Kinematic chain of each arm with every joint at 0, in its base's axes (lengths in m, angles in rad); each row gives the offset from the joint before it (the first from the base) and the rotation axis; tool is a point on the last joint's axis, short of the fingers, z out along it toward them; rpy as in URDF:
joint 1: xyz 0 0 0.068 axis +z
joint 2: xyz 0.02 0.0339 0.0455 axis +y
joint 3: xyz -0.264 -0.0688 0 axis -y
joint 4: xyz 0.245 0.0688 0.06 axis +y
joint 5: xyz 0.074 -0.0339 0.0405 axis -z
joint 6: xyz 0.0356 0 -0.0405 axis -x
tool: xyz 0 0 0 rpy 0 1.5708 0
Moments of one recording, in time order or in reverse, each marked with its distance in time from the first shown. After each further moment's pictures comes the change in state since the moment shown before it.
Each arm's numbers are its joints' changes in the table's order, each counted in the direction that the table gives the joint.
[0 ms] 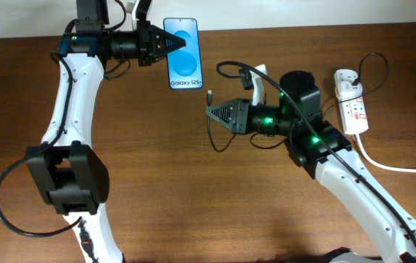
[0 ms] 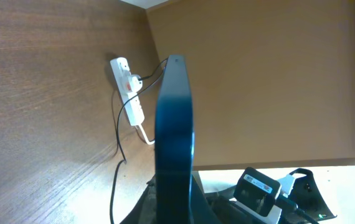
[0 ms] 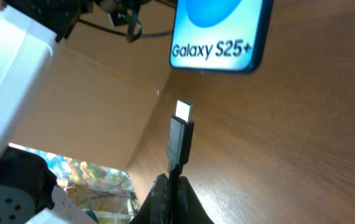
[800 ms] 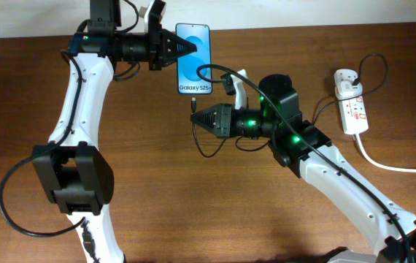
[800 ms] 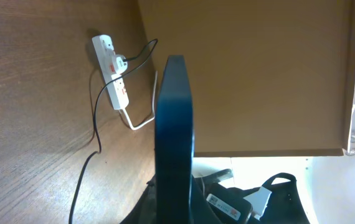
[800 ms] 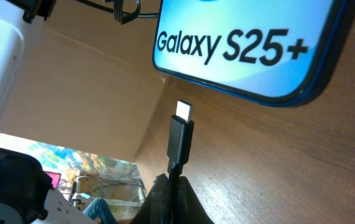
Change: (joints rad) left arm -0.048 0.000 0.000 0.043 0.033 0.029; right arm 0.079 0.072 0.001 -0.058 0.010 -0.045
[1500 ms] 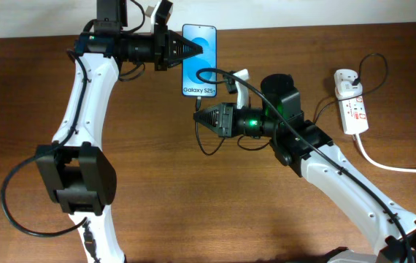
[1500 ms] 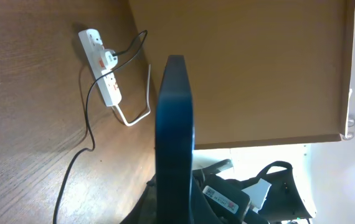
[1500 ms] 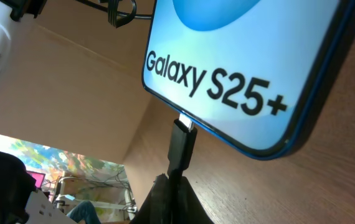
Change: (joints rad) left arm -0.029 0.000 0.000 -0.005 0.028 -0.031; right arm -0.018 0.000 0.000 0.011 0.022 0.066
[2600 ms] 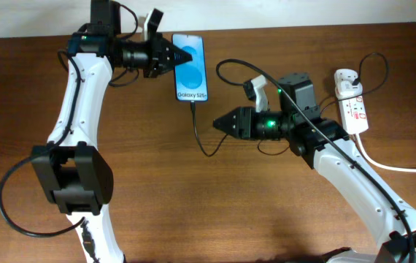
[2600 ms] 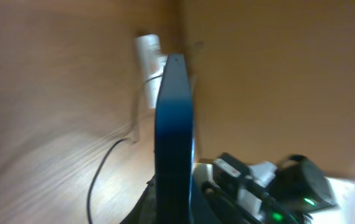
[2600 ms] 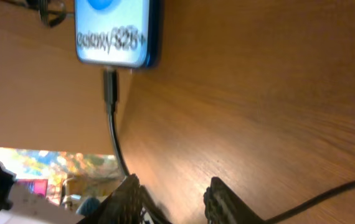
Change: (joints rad) left arm 0.036 0.000 0.000 0.178 -0.223 -0.087; right arm -0.126 0.002 0.005 0.320 -0.062 0.116
